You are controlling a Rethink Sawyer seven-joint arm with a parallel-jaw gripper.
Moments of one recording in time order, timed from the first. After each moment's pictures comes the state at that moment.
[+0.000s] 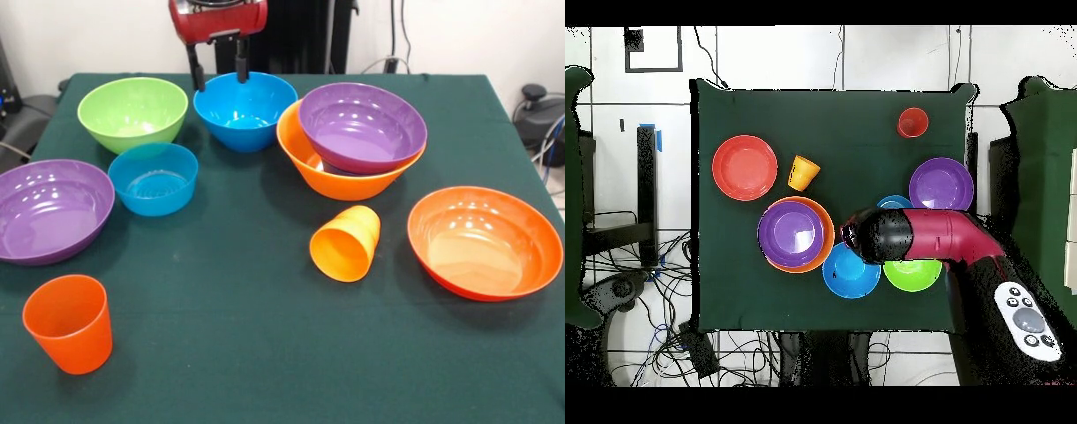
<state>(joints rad) -0.70 -0.80 0.41 1.84 -0.46 0.71 1.39</state>
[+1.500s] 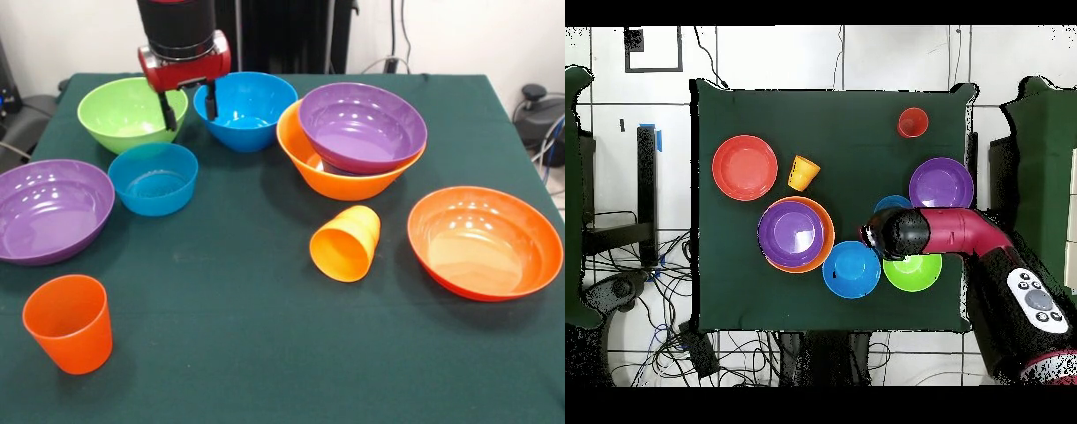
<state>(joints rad) -0.80 -0.64 0.46 1.75 -0.62 0.72 1.39</state>
